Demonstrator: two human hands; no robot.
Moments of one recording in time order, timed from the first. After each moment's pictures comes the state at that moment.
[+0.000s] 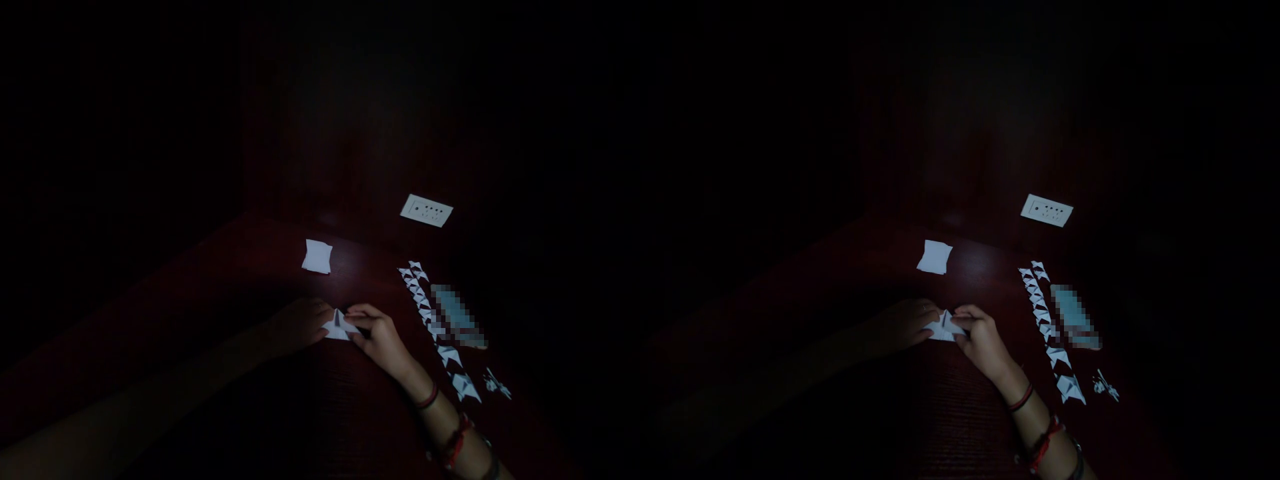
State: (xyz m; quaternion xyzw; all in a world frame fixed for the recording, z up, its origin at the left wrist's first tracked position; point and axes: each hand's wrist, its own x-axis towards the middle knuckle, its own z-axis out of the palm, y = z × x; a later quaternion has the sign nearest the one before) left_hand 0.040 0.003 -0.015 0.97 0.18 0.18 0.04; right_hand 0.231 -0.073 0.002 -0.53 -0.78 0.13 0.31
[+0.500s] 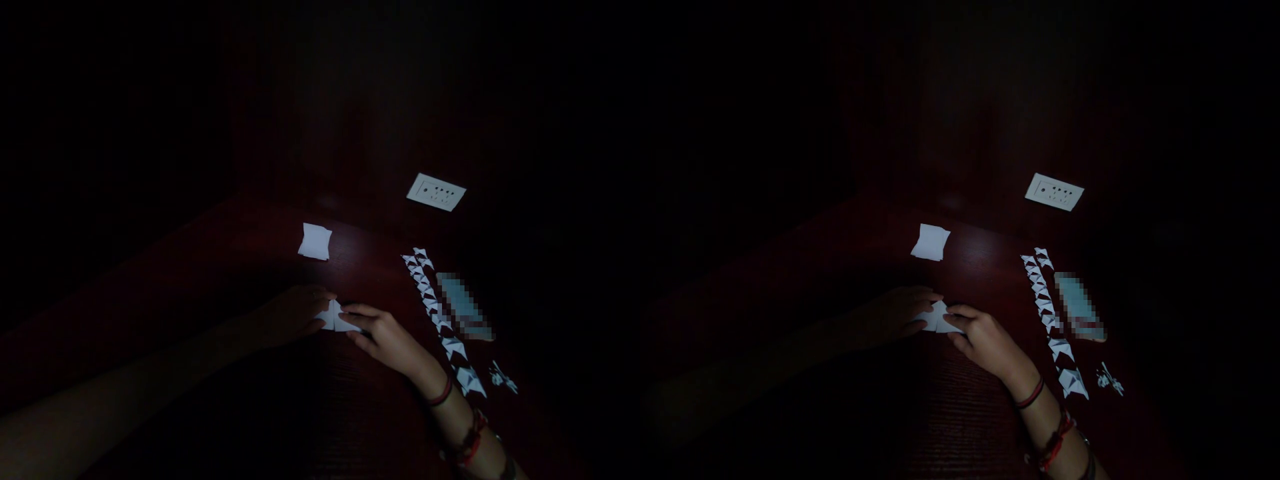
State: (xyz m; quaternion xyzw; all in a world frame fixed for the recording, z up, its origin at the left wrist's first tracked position) left_hand 0.035 0.015 -0.036 0.96 0.15 0.22 0.07; right_hand 0.245 -0.077 0.004 -0.48 -0.85 0.12 0.19
